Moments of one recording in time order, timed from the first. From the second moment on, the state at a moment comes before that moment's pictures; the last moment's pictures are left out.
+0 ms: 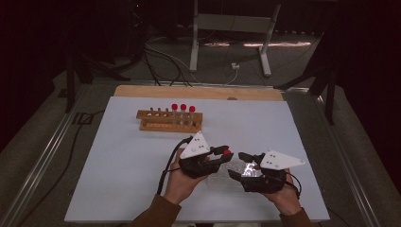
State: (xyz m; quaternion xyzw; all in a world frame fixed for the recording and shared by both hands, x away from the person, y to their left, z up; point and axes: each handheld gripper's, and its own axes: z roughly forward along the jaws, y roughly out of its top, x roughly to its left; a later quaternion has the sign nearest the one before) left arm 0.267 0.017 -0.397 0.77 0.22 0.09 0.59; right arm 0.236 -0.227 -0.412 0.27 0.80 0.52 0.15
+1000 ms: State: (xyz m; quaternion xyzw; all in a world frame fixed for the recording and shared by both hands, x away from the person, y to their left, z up) left arm 0.294 0.083 -0.386 0.74 0.30 0.17 0.58; right arm 0.240 -0.248 -0.414 0.31 0.78 0.52 0.19
